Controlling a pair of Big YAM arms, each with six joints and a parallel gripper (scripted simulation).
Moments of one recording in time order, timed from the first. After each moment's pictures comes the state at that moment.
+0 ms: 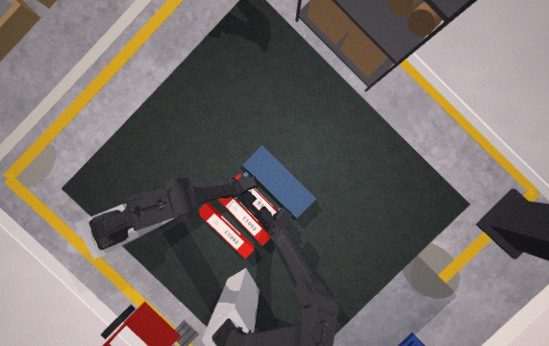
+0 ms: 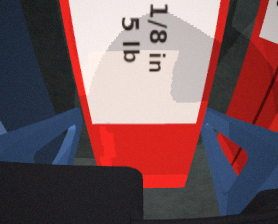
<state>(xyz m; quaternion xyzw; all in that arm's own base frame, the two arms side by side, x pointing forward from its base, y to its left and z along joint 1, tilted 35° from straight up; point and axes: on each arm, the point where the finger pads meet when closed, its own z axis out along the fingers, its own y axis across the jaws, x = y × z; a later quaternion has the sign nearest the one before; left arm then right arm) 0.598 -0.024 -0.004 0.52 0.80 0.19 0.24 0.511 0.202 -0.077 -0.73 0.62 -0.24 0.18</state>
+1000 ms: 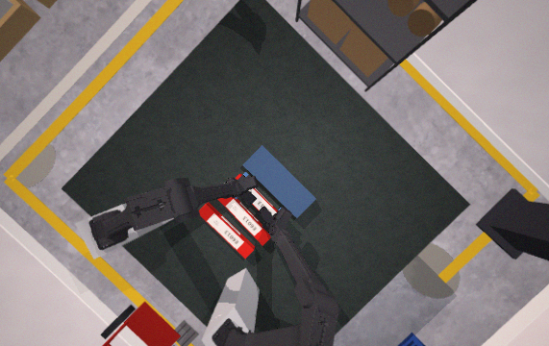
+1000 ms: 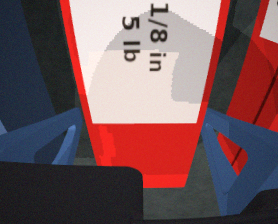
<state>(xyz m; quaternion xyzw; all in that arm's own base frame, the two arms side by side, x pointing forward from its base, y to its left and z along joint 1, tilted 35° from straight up) 0.599 -0.024 -0.004 0.52 0.80 0.19 0.24 0.510 0.201 -0.077 -0.73 0.62 -0.24 0.18</state>
